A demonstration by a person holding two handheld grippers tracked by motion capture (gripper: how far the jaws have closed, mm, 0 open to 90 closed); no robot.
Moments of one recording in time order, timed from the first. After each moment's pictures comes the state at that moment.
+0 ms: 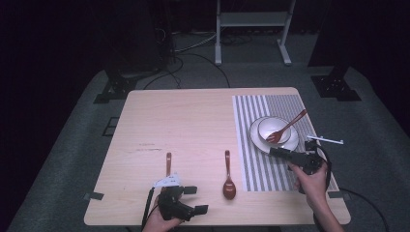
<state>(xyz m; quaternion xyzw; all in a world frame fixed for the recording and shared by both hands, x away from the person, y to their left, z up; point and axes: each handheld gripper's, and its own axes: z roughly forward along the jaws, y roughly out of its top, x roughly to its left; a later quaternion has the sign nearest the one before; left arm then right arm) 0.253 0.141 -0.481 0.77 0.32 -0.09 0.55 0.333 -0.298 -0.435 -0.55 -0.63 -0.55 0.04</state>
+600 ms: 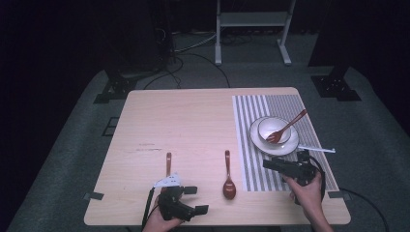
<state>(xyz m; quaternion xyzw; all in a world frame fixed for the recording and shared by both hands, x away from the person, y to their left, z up) 0.253 0.141 -0.481 0.77 0.32 -0.09 0.55 0.311 -0.279 -0.448 -0.53 -0.66 -0.54 0.05</state>
